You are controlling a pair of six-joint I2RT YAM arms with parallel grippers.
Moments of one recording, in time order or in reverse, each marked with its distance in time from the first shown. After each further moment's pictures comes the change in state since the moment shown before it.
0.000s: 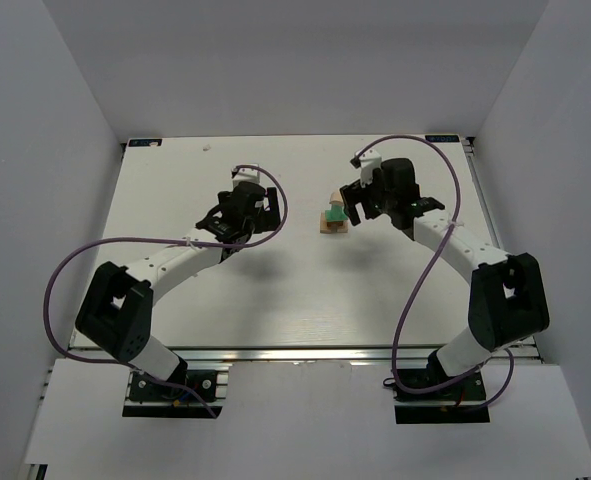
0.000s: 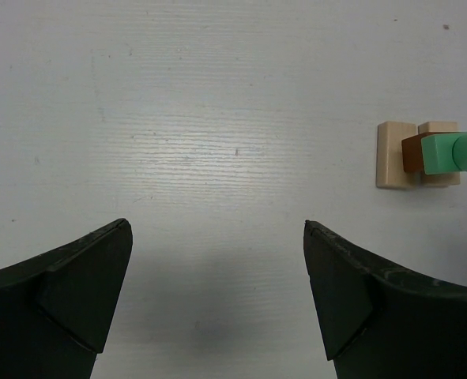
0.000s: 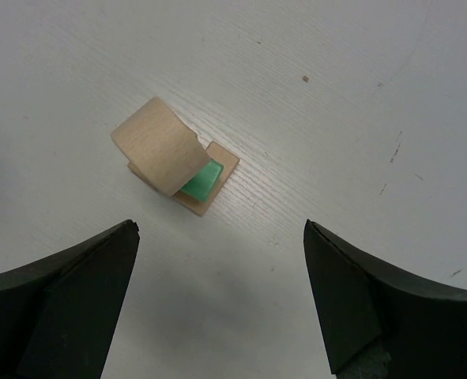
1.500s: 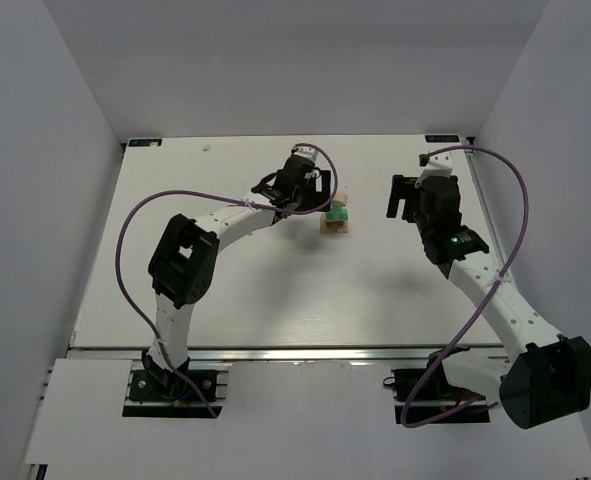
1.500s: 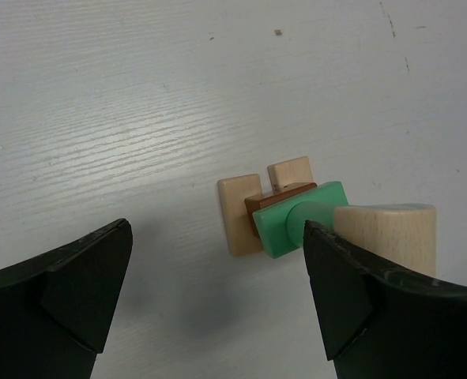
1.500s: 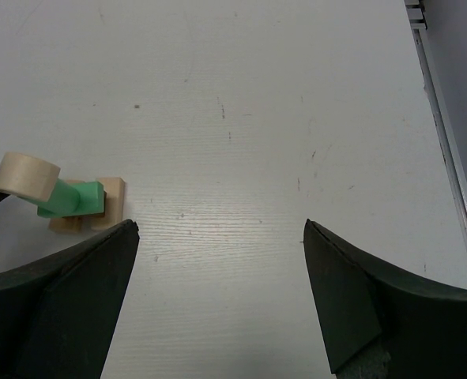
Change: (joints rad) left arm -0.066 0.518 0.552 -0.044 0.243 0.009; right arm -0.058 -0.415 -0.201 0.002 0.459 0.319
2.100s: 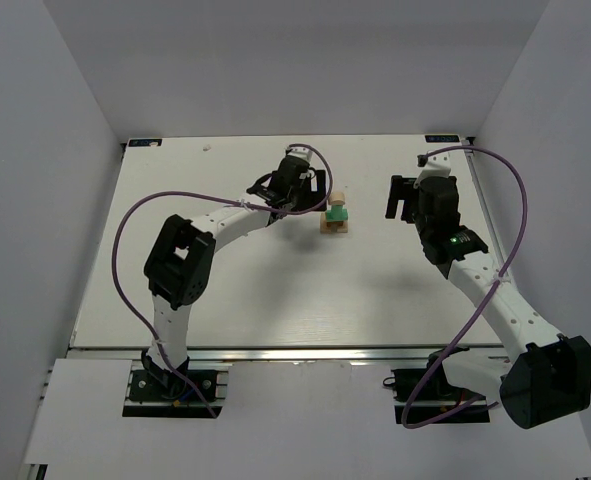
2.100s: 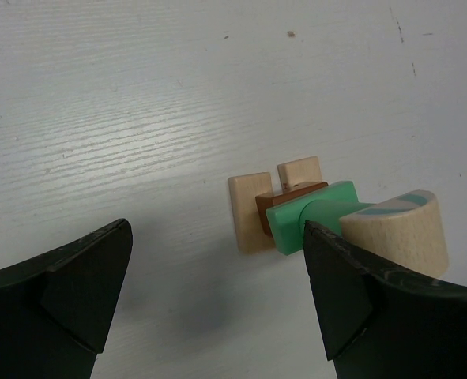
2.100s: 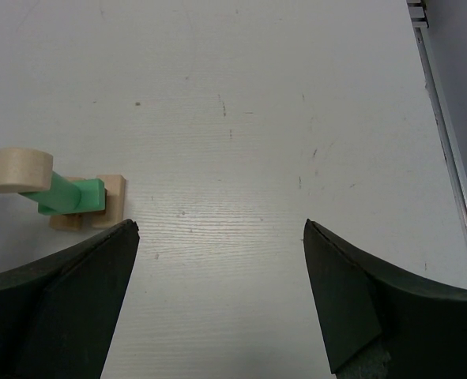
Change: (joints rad) left arm 0.015 -0.026 -0.043 0.017 0.004 -0.020; right arm 0.010 0.001 0.001 -0.006 0.008 0.001
